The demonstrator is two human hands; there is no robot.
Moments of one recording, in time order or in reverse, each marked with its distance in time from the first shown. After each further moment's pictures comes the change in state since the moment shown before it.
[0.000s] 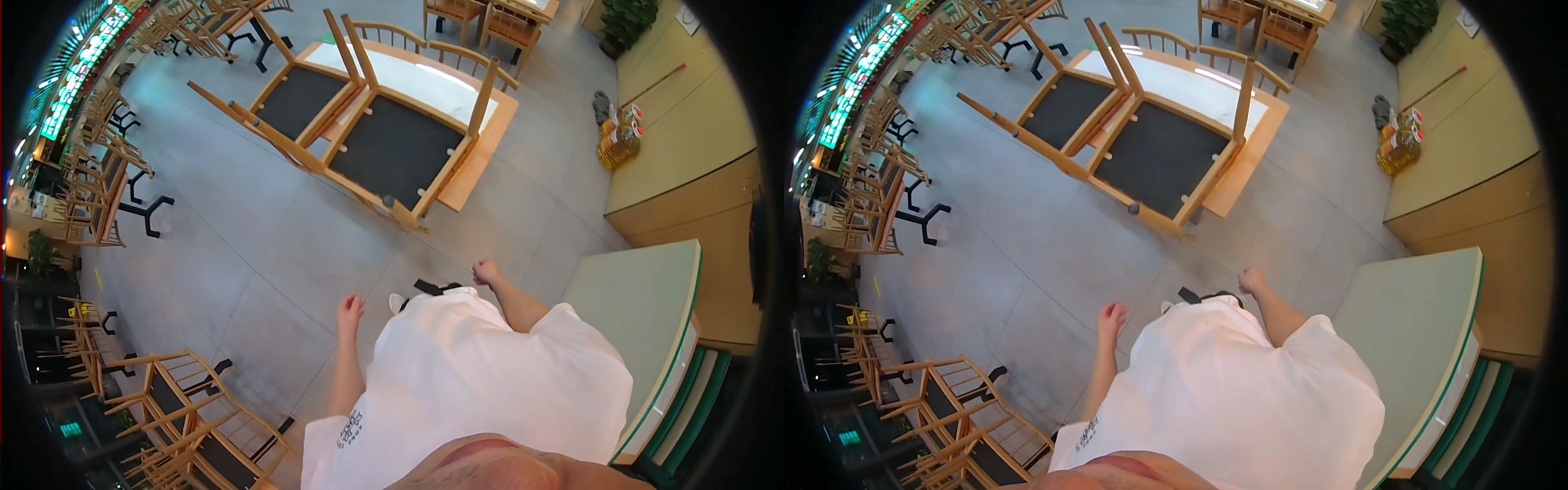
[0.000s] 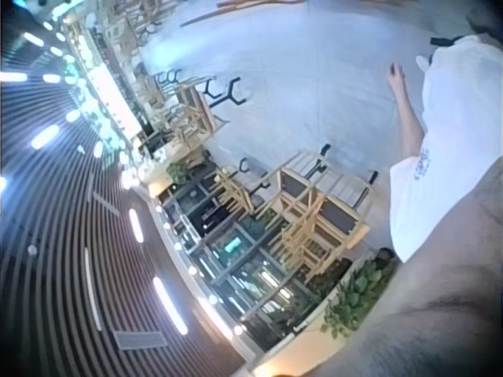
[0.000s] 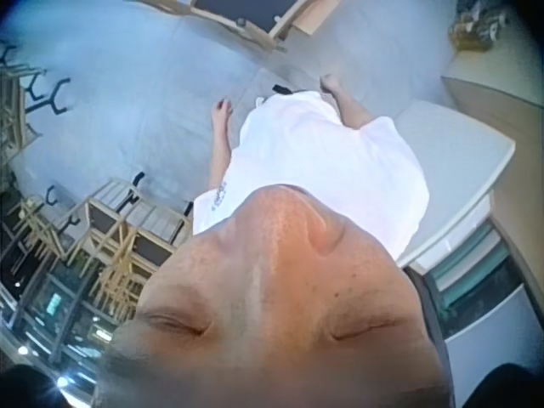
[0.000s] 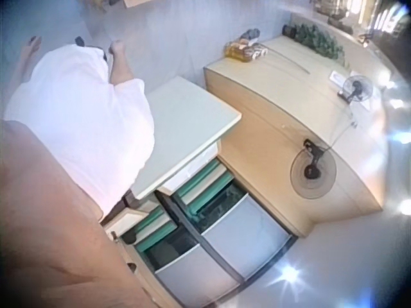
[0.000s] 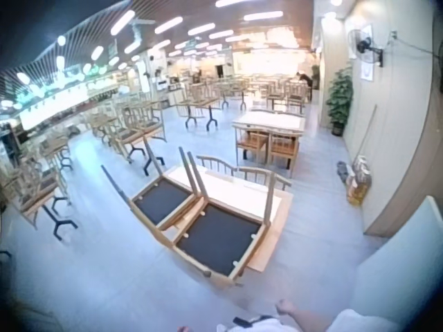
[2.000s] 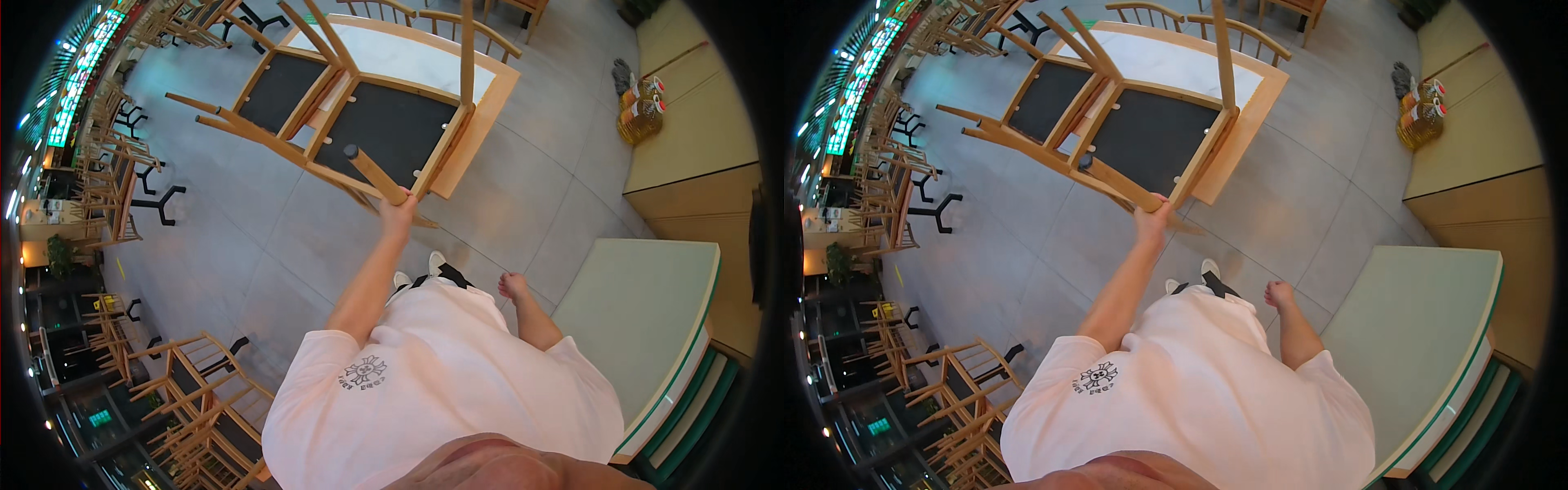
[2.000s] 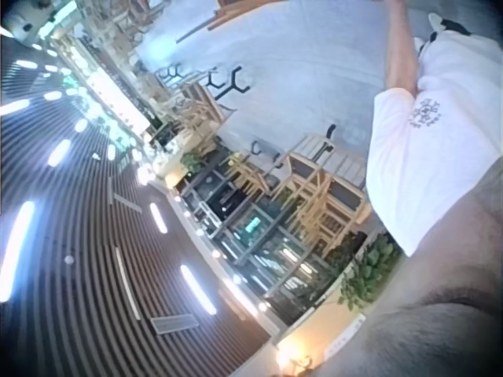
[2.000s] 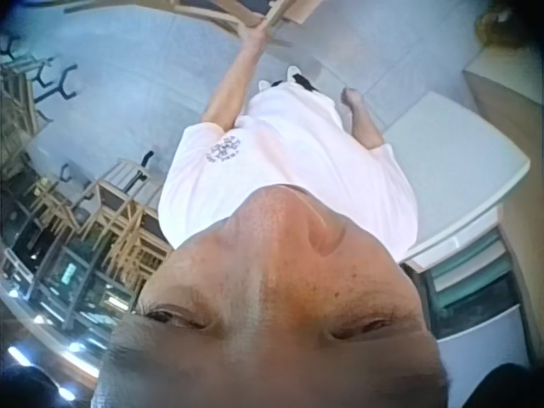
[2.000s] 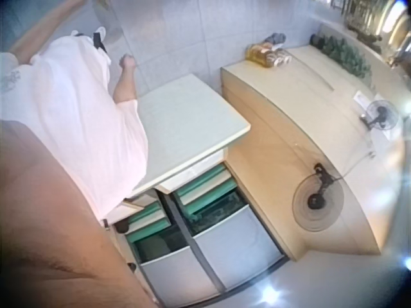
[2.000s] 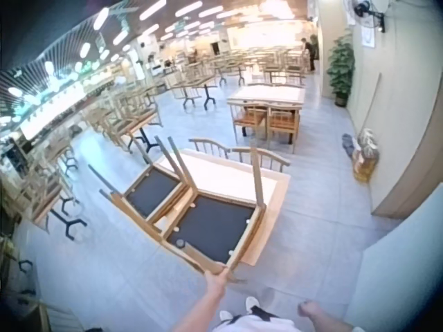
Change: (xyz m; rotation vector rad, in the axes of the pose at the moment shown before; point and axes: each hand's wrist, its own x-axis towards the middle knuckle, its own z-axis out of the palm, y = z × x) left_hand 0.057 0.167 0.251 -0.081 -0.097 0.373; right_hand -0.034 0.082 -0.063 0.378 0.007 0.283
